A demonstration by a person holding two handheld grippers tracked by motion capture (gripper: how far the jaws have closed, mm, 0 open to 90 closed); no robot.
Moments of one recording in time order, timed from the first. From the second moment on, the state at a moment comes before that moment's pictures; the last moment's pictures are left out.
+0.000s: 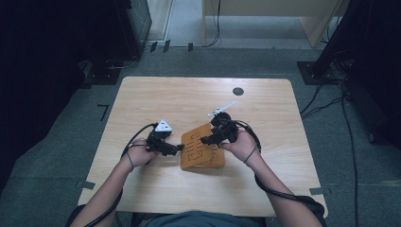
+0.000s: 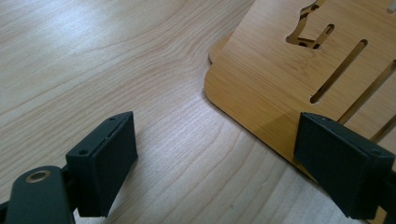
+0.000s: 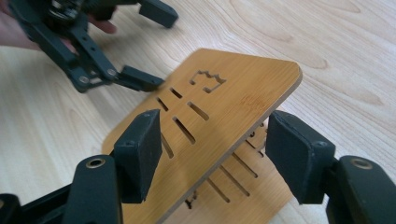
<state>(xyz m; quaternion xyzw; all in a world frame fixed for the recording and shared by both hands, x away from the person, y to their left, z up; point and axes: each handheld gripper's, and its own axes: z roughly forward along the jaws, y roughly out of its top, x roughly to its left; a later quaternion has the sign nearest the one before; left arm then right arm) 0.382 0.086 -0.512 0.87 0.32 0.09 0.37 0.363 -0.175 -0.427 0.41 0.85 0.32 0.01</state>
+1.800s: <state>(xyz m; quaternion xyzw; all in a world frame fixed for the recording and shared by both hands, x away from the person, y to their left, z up) 0.377 0.079 -0.515 0.88 0.28 0.10 0.37 0.363 -0.141 -0.420 0.49 0.81 0.32 -0.09</state>
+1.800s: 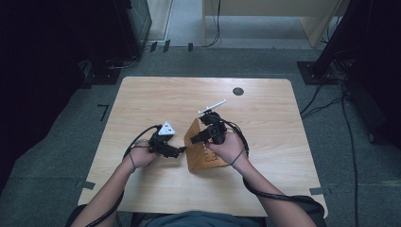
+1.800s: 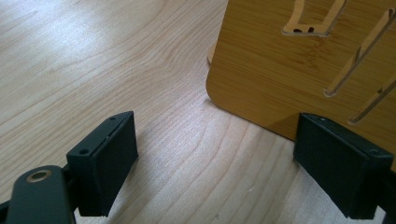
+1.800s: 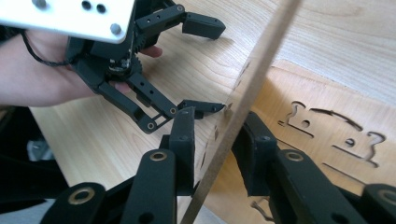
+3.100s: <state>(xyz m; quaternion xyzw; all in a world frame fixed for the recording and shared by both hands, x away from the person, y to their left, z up) 0.380 0.096 -0.513 0.87 0.30 0.07 0.38 0.390 -0.204 -0.410 0.55 0.72 0.40 -0.11</state>
